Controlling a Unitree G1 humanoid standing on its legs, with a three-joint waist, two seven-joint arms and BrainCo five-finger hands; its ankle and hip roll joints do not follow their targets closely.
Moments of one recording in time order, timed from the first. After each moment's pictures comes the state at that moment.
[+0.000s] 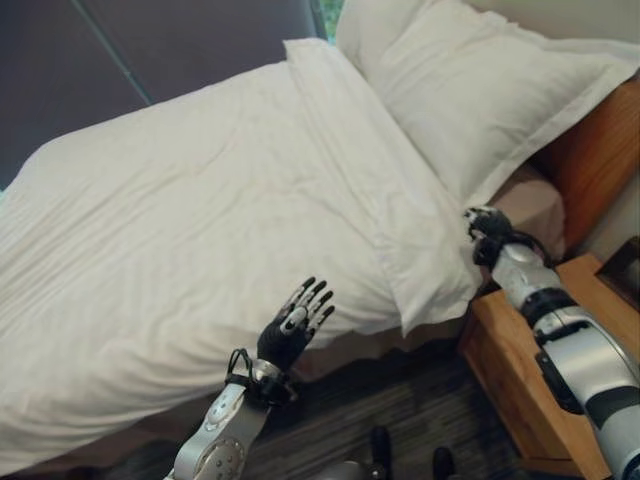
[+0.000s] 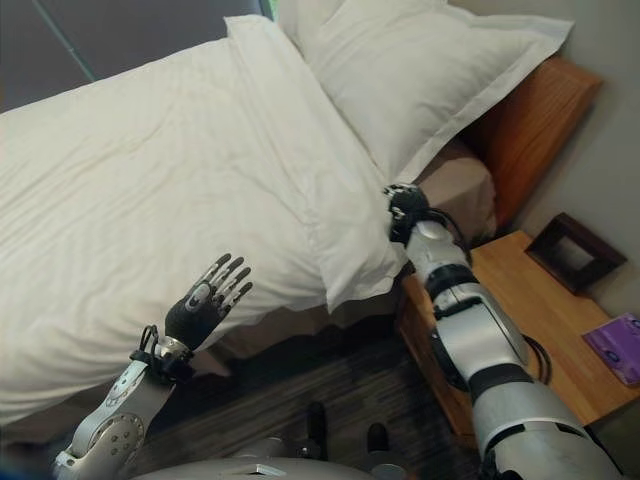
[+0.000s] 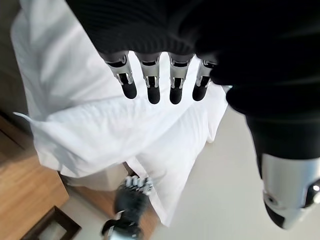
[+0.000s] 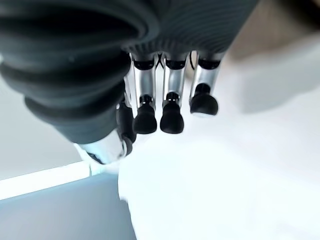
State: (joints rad) left arm 0.18 0.51 -0.35 -0.19 -1.01 -0.09 -0.09; right arm -1.02 -0.37 0.36 1.18 0.67 -0.03 -0.04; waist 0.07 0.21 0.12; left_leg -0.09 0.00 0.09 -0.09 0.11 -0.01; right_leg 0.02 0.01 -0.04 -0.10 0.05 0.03
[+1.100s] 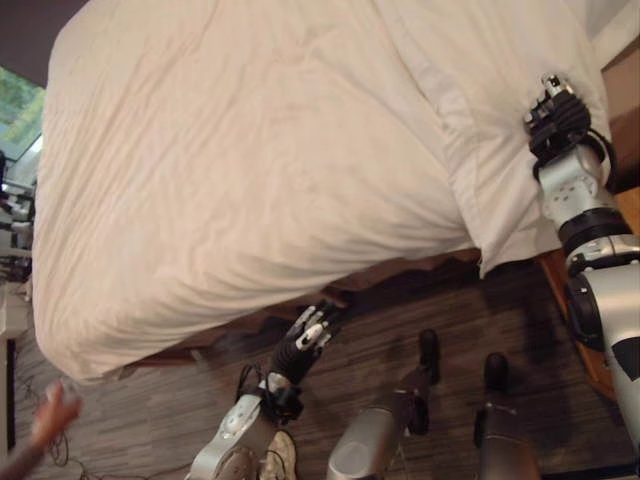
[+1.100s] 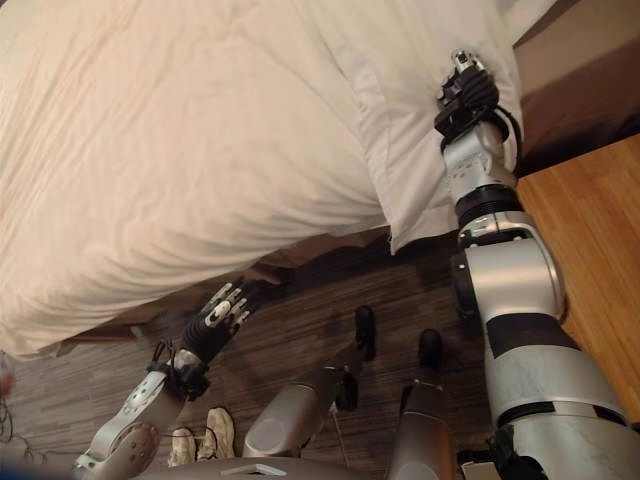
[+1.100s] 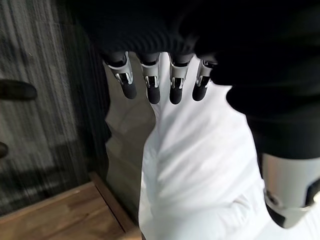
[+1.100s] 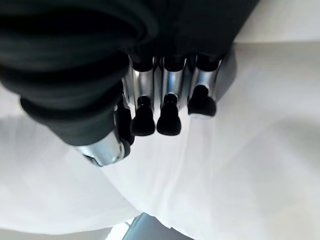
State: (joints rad) left arm 0.17 0.43 -0.42 -0.06 -0.92 -0.12 -0.08; right arm -1.20 -0.41 0.07 1.21 1.08 -0.15 0.02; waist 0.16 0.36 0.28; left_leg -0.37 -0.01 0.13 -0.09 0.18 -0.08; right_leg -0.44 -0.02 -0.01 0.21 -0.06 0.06
